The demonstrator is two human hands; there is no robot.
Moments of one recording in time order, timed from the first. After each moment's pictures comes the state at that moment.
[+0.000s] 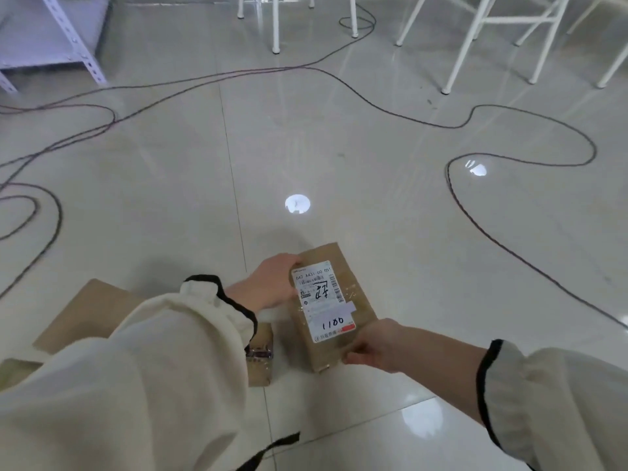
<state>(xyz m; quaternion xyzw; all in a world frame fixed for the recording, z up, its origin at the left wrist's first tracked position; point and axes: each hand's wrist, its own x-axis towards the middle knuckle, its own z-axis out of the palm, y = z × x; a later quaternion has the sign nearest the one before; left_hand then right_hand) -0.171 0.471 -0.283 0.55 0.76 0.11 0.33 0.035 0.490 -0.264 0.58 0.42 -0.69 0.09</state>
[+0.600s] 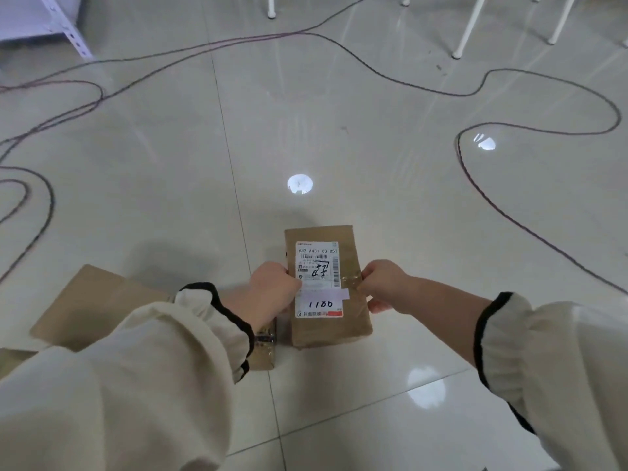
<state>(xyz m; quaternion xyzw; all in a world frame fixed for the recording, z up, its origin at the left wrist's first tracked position) -0.149 0.448 -0.300 0.26 0.84 0.21 0.43 0.016 0.537 -0.280 0.61 0.58 -0.53 0.09</state>
